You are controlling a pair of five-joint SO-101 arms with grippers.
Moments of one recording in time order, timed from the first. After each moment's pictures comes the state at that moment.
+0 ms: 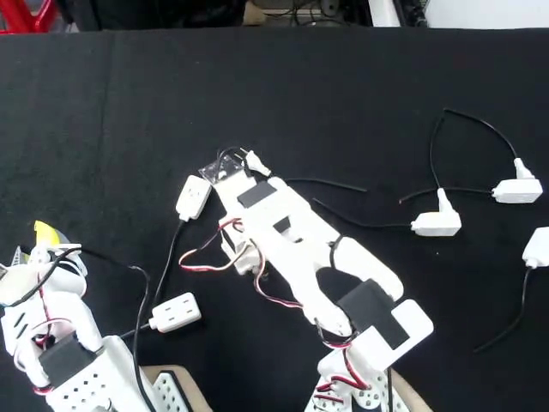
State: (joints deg) left arm -42.6 -103.8 85.8 51.6 20.4; right arm -35.3 5.6 29.1 66.2 -3.7
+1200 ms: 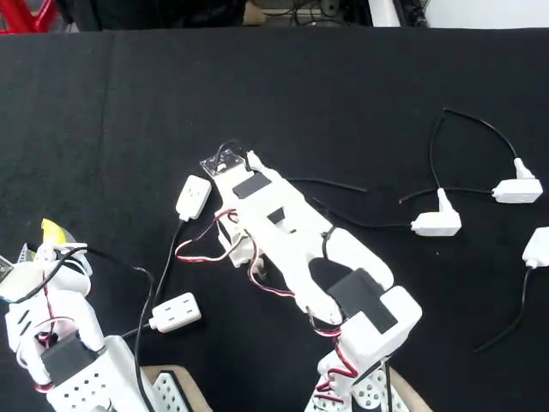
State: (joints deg) left arm -40.6 -104.1 86.7 51.5 19.8; right arm -34.9 10.6 24.0 67.4 -6.3
